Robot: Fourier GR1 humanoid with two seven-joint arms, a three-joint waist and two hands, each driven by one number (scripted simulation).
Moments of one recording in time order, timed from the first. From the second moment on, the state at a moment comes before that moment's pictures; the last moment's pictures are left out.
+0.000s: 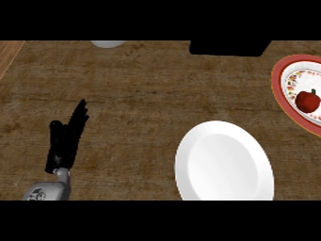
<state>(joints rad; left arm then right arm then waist) -0.08 0.08 -0.02 -1.44 -0.10 0.12 0.21 -0.72 -0.78 -0.55 -0.17 0.49 0.39 -0.78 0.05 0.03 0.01</state>
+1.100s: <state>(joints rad) -0.07 0.08 -0.02 -1.46 -0.10 0.11 0.20 -0.66 -0.87 -0.59 -0.14 0.46 0.35 -0.80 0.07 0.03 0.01</state>
